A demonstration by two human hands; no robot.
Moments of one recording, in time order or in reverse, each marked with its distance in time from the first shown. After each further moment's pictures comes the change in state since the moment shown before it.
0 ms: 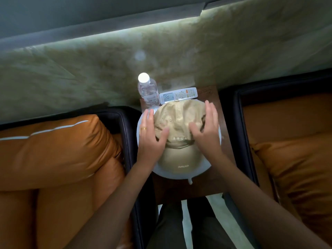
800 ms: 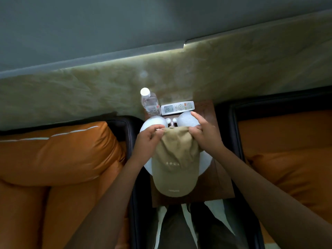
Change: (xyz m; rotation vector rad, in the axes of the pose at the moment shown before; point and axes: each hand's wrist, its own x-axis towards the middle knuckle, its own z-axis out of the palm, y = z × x) left_hand -0.002 0.053 -0.038 -0.246 -0.134 -0.150; right_hand 0.018 -0.016 -0.052 -0.109 -0.242 -0.099
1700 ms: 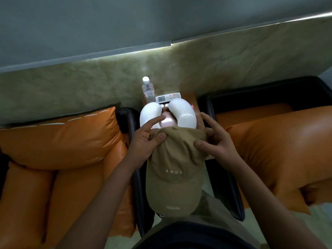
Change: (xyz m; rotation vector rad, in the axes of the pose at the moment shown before) left_hand -0.248 0.096 -0.055 -0.429 -0.231 0.249; right_hand -0.295 -0.072 -0.055 0.492 -0.030 -0.333
